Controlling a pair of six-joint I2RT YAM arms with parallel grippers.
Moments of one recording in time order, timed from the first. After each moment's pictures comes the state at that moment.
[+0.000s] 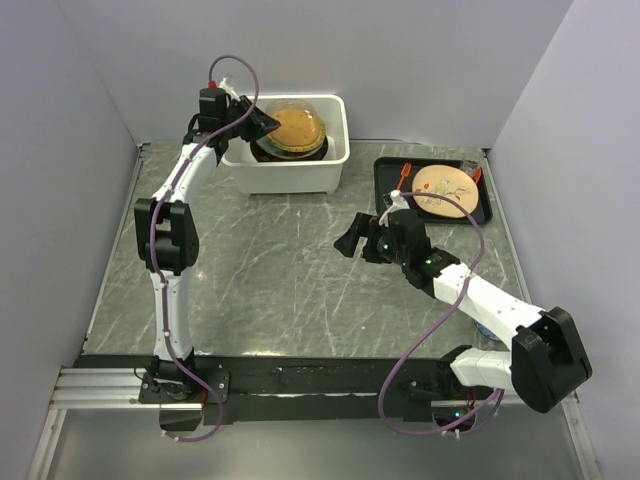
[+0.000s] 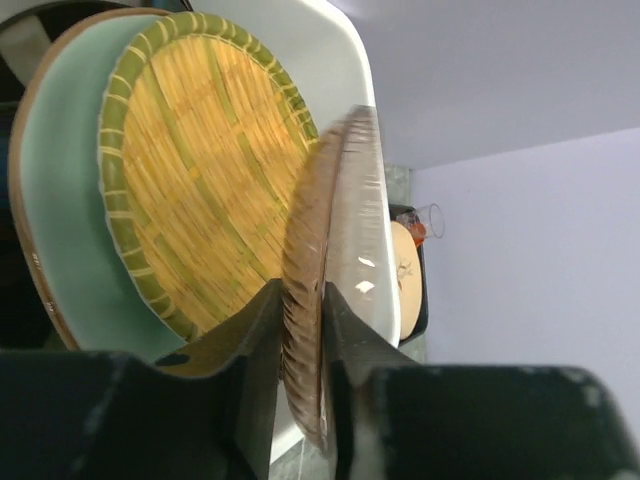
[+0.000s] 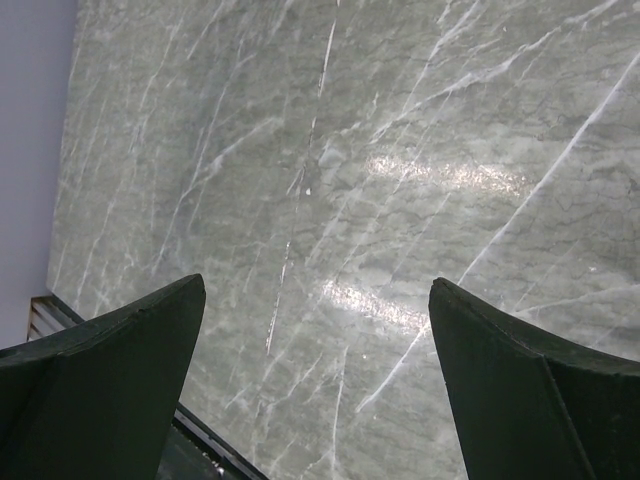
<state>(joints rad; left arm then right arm) -0.14 2.26 2.11 -0.16 0.49 -0.85 0.52 1.22 0.72 -0.02 -0.12 0.67</state>
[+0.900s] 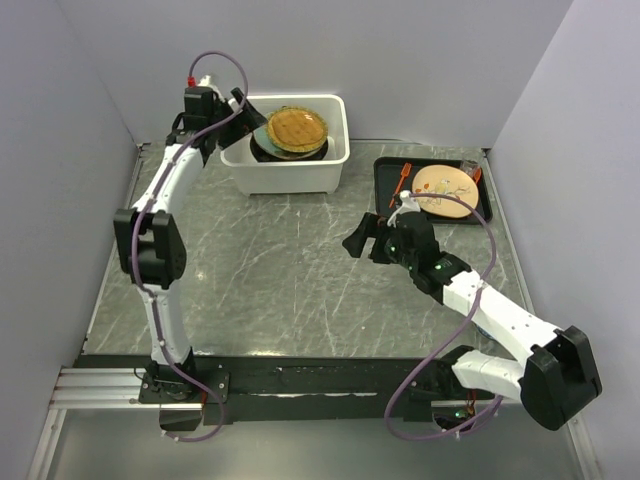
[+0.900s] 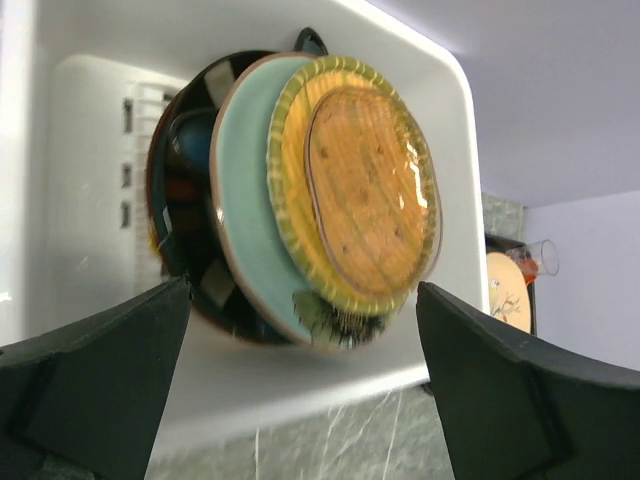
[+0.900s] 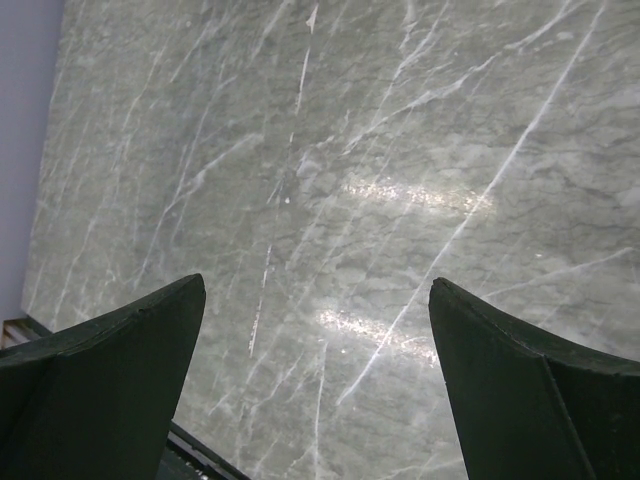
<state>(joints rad) -0.12 2.10 2.00 -0.29 0.25 -0.65 0.52 1.12 0.71 -0.09 -0.04 0.64</state>
